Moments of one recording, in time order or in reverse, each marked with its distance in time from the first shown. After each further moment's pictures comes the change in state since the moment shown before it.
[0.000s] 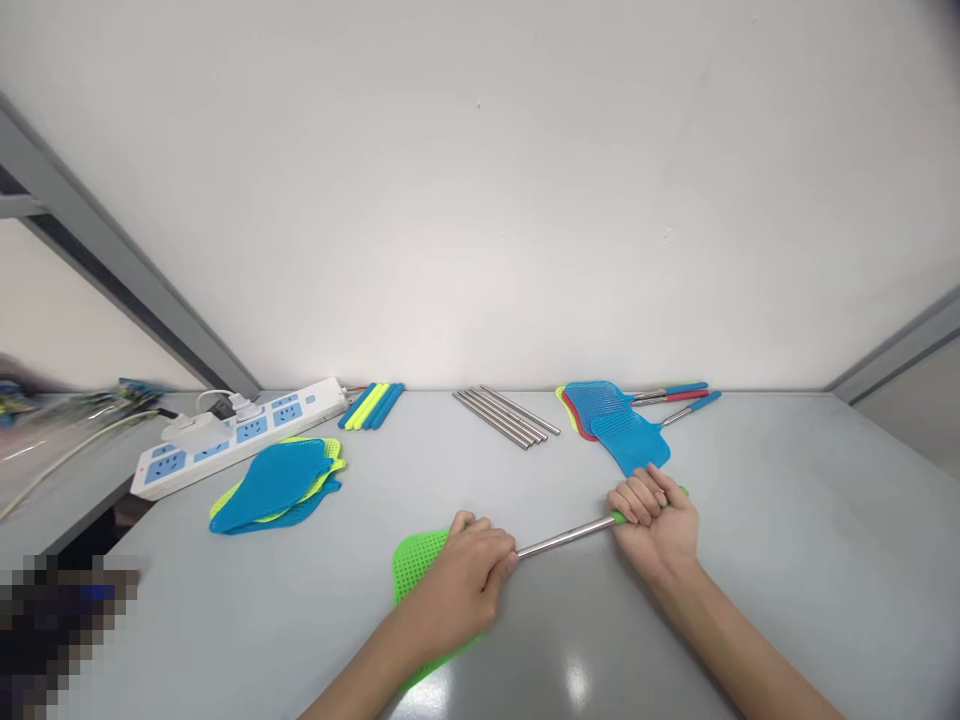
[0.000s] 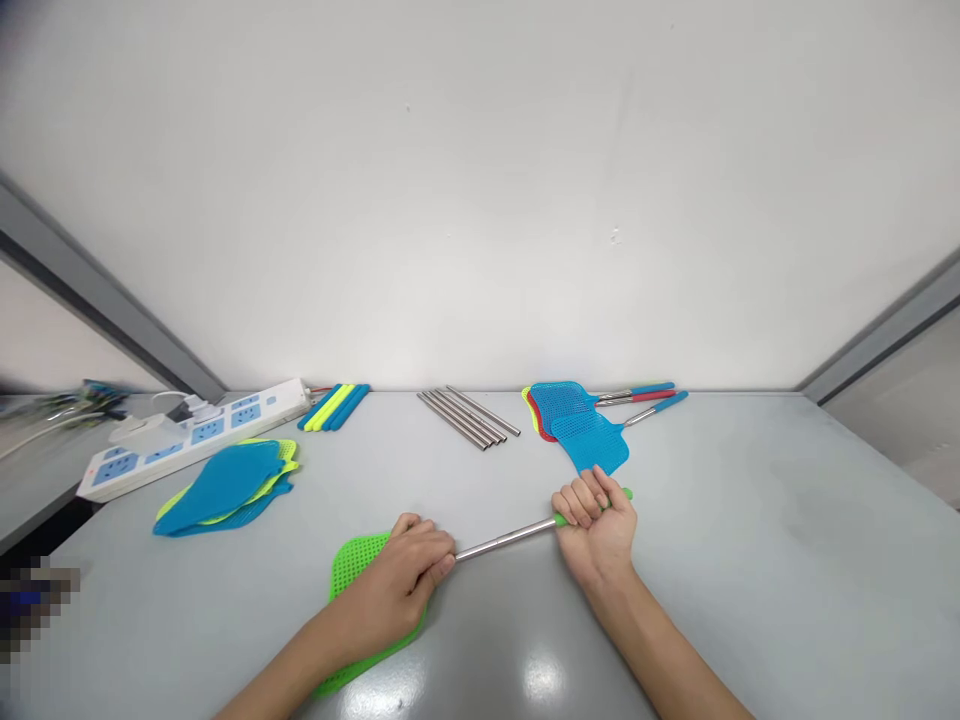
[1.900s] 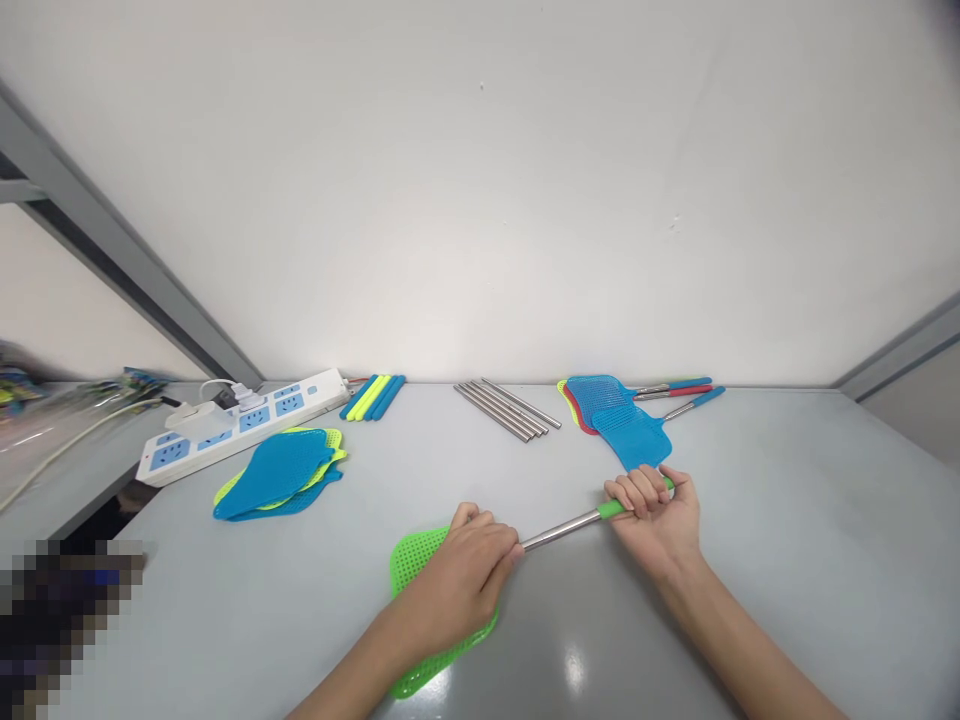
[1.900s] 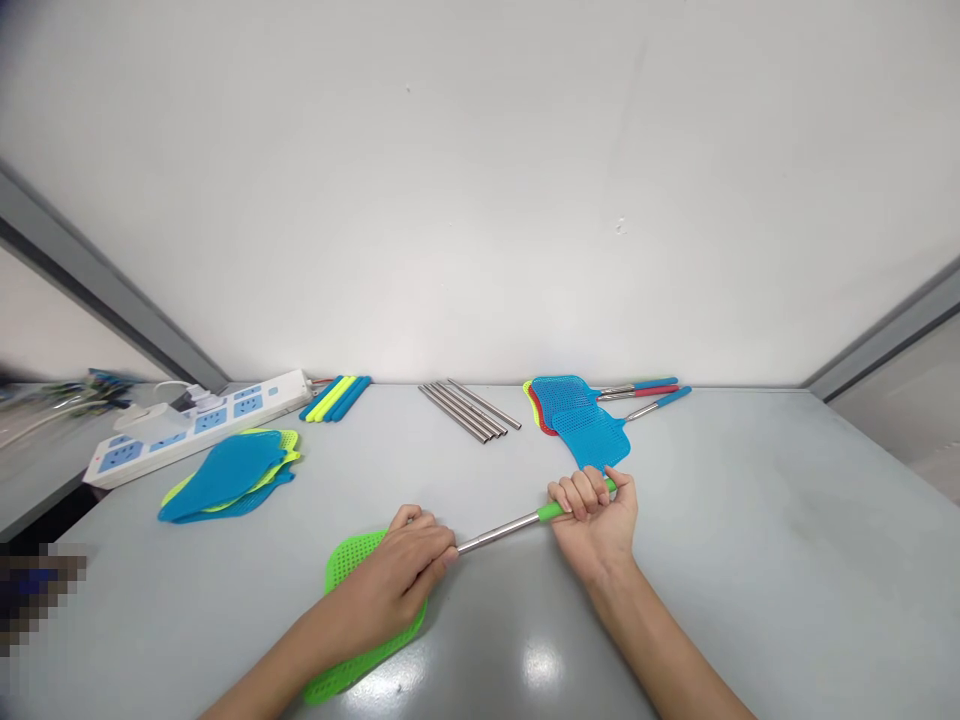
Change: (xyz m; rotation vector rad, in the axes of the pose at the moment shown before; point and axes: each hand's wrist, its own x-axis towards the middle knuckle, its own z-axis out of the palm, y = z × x) left_hand -0.002 0.009 -0.005 0.048 0.026 0.042; right_hand -0.004 -0.001 0.005 -0.016 0.050 0.013
